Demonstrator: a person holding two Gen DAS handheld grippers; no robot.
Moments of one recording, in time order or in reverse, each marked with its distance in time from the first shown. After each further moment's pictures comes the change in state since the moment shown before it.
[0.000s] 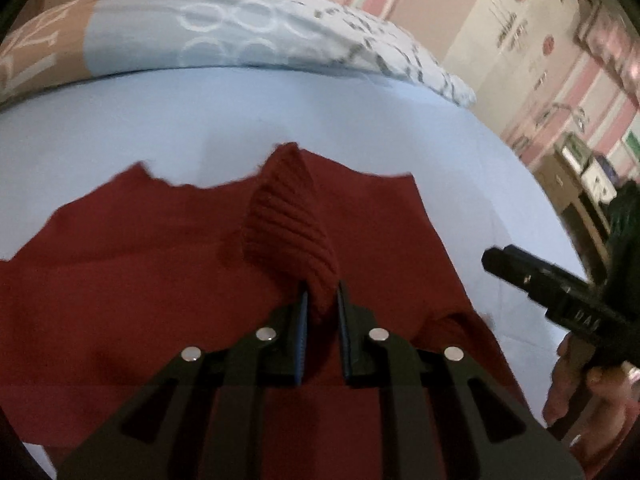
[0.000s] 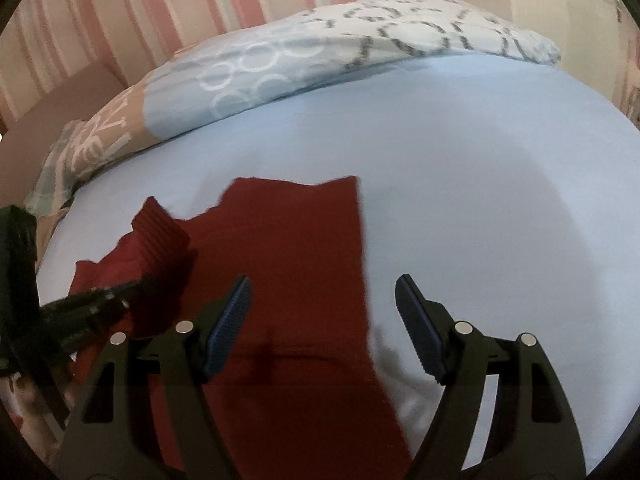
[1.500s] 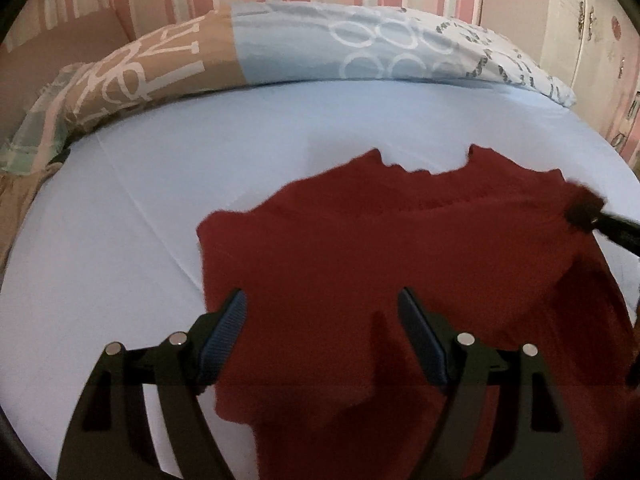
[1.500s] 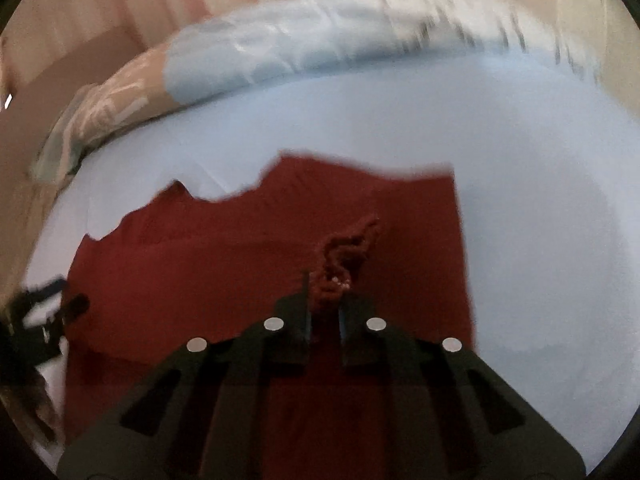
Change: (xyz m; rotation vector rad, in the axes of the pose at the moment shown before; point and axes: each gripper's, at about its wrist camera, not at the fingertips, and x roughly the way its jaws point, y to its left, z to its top) left arm -0.079 0.114 -0.048 -0.011 -0.079 0.454; right arm 0.038 0.083 0.002 -0.208 -0.048 -0.001
